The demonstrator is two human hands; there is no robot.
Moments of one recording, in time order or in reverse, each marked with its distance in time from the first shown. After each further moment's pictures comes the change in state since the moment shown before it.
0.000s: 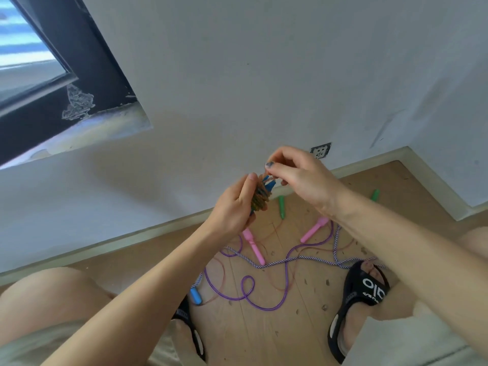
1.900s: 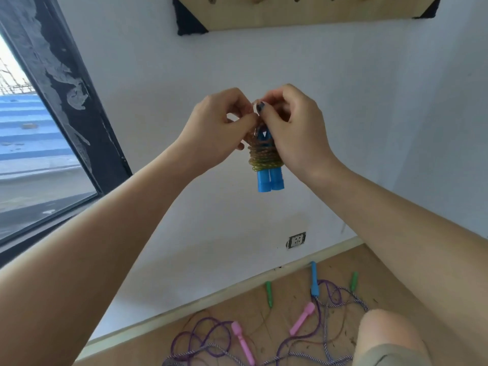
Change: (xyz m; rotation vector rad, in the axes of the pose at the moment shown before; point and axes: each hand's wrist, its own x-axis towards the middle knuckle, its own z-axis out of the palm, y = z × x) left_hand 0.009 0.309 -0.064 0.358 0.230 0.747; right_hand 0.029 -0.231 -0.096 -0.088 0.605 -0.599
